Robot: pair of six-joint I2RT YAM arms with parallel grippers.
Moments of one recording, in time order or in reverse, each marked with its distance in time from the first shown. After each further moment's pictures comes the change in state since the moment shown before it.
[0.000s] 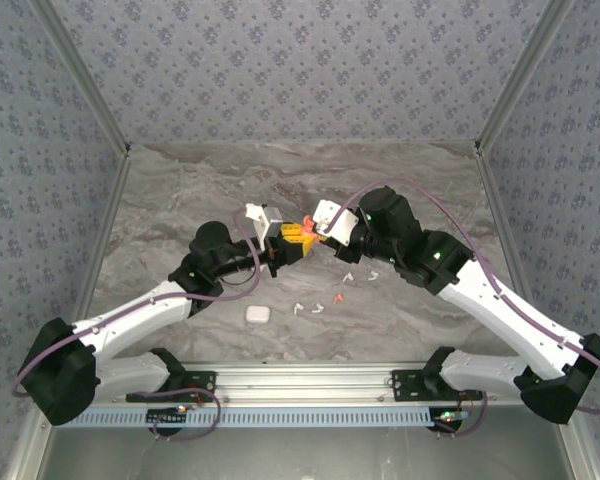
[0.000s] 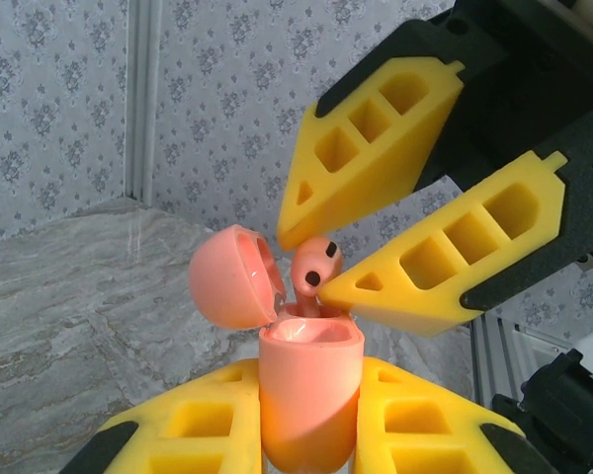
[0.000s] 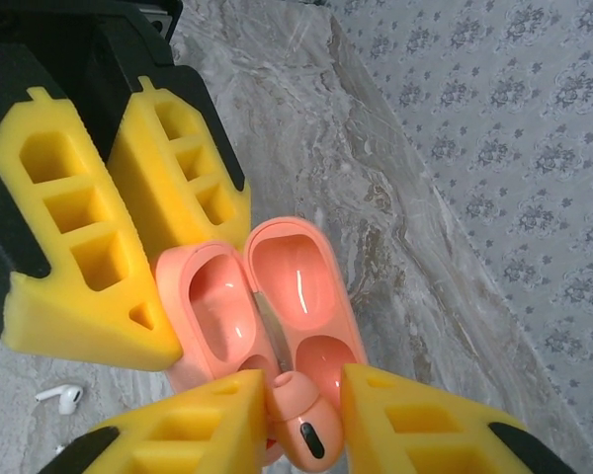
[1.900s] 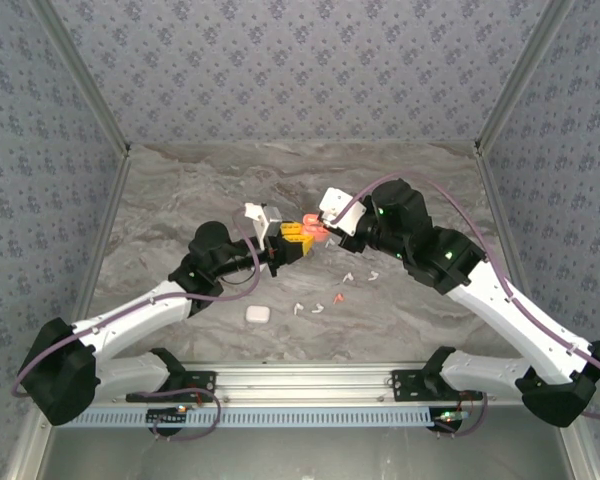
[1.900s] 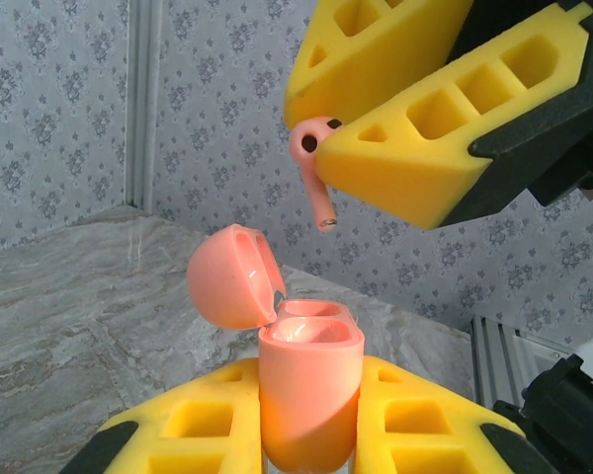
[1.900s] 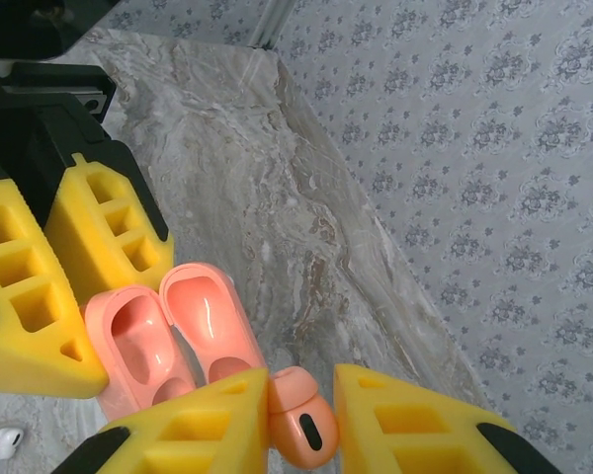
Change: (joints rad) left arm 0.001 0.000 0.000 0.015 0.000 0.000; right arm -0.010 -0.022 0.048 0.040 0.051 -0.040
